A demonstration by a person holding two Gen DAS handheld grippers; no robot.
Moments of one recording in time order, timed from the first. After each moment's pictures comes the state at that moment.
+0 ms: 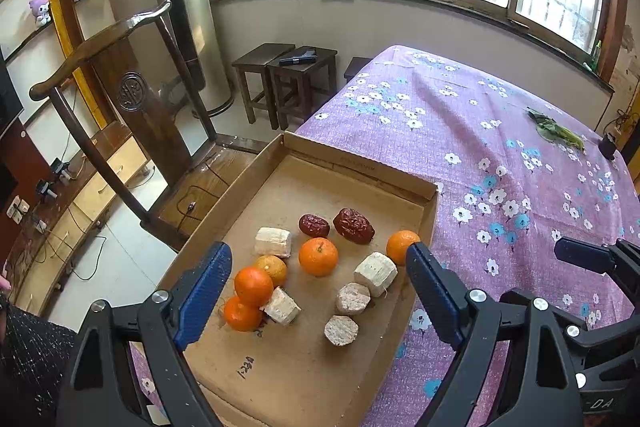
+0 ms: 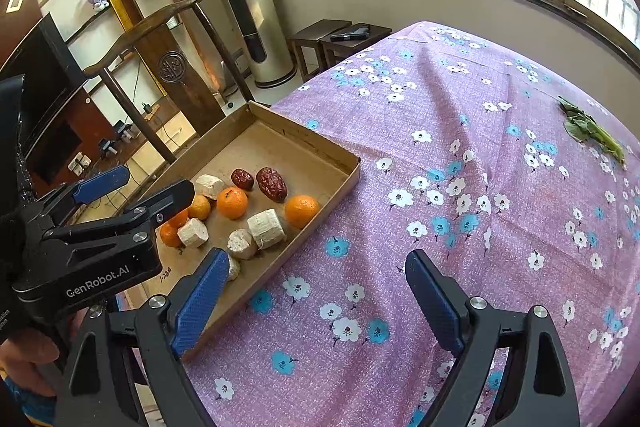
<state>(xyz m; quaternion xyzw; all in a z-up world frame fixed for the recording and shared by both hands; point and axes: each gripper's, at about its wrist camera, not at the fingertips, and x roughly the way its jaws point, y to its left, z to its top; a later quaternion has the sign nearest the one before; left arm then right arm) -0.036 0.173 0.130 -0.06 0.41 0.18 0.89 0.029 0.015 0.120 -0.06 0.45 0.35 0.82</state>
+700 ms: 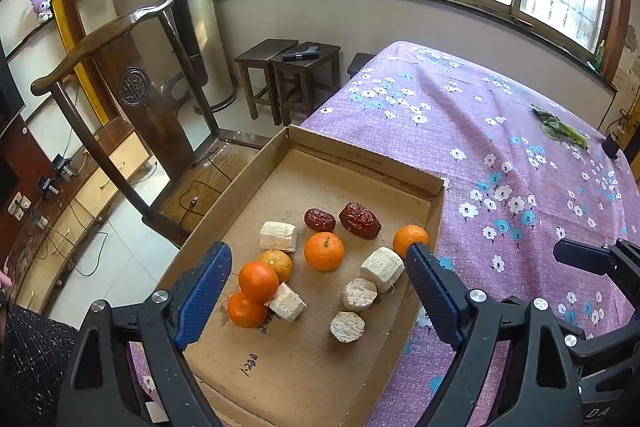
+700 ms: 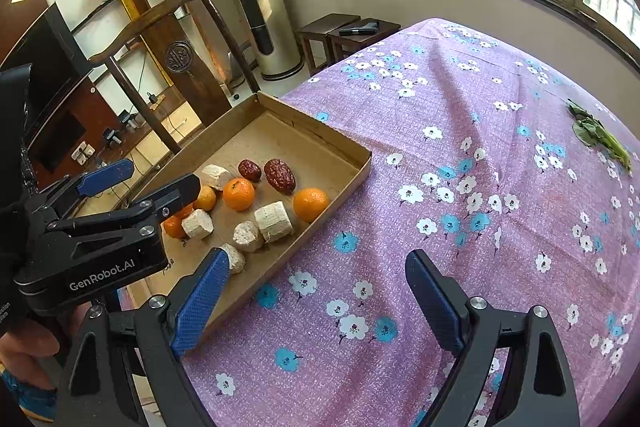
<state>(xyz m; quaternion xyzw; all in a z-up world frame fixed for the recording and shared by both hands) -0.038 0.176 0.124 -0.06 0.42 0.19 0.89 0.027 0.022 0.115 -0.08 0.46 0.36 0.81</state>
